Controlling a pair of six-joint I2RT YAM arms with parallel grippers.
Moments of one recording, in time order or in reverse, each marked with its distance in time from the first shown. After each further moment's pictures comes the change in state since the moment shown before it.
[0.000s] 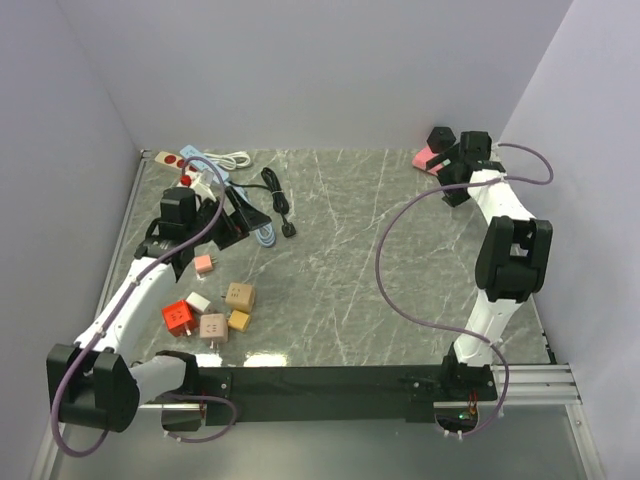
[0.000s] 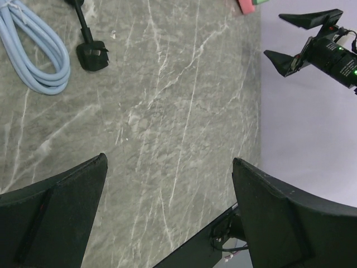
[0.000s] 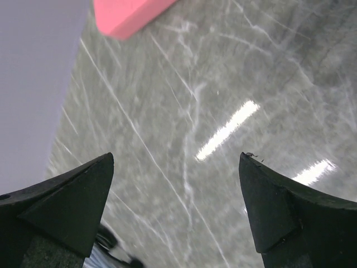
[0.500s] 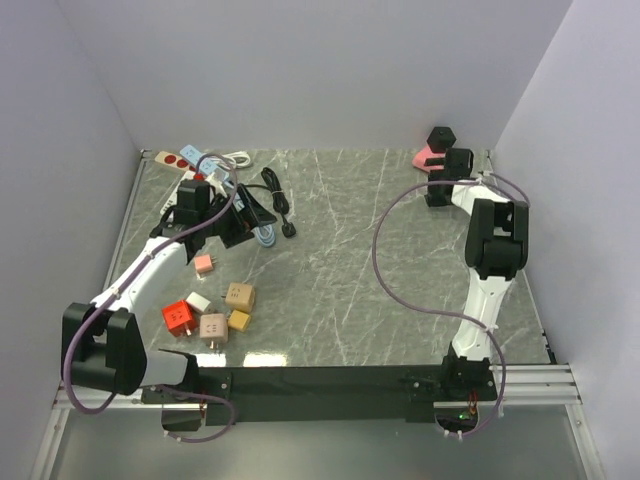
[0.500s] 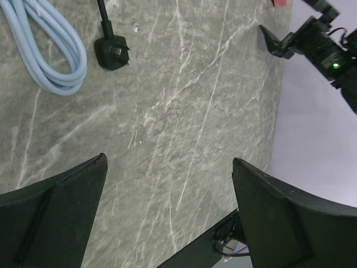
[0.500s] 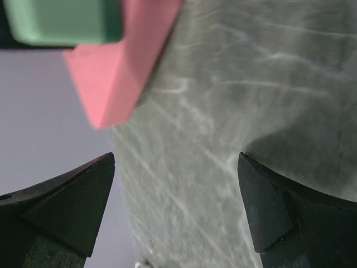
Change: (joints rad) left arm -0.029 0.189 0.065 -0.008 -0.034 0.005; right arm 0.000 0.240 -0.038 0.382 0.051 0.479
